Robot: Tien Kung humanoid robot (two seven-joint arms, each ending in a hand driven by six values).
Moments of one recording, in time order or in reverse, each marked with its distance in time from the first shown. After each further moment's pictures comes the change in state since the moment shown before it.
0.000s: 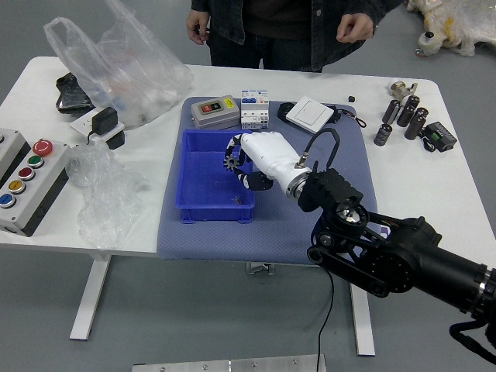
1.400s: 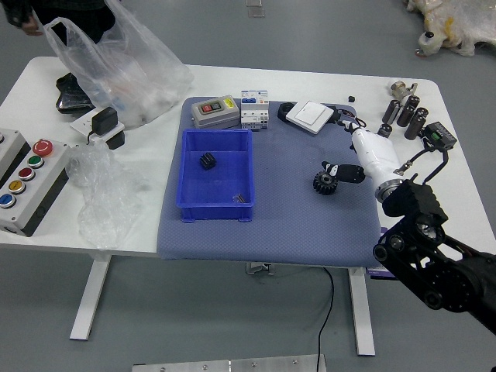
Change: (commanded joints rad) left arm 0.003 -0.006 -0.009 0.000 0.001 0.000 -0.003; right arm -0.307 -0.157 0.398 0.044 -0.085 -0.066 -0.081
